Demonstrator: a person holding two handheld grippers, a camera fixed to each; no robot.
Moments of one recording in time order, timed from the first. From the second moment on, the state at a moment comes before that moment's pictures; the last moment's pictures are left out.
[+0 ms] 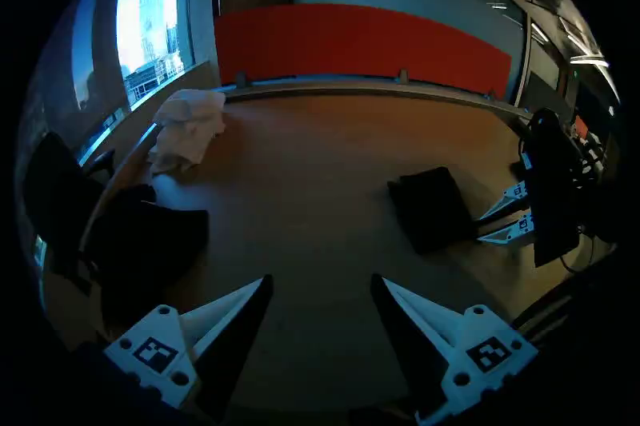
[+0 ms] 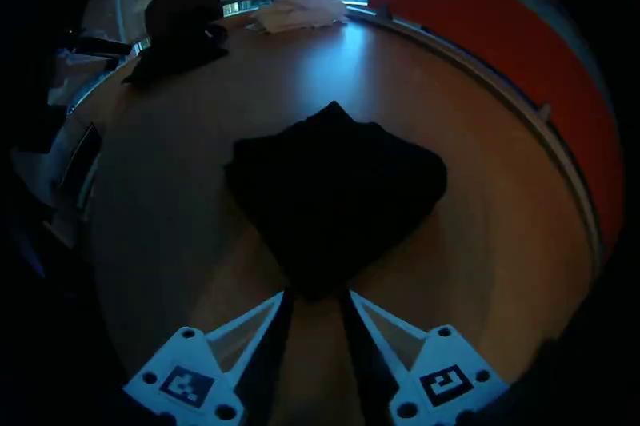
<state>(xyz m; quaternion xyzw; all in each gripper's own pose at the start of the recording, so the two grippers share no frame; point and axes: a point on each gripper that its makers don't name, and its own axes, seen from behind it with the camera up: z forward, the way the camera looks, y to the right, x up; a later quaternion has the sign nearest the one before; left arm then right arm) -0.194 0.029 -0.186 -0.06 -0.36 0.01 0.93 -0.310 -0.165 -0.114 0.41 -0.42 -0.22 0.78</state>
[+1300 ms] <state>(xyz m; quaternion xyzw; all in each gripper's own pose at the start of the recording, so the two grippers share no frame) -0.180 0.042 -0.165 -0.09 -0.33 0.01 0.94 -0.181 -0.196 -0.032 0.38 -0.32 -0.22 0.84</state>
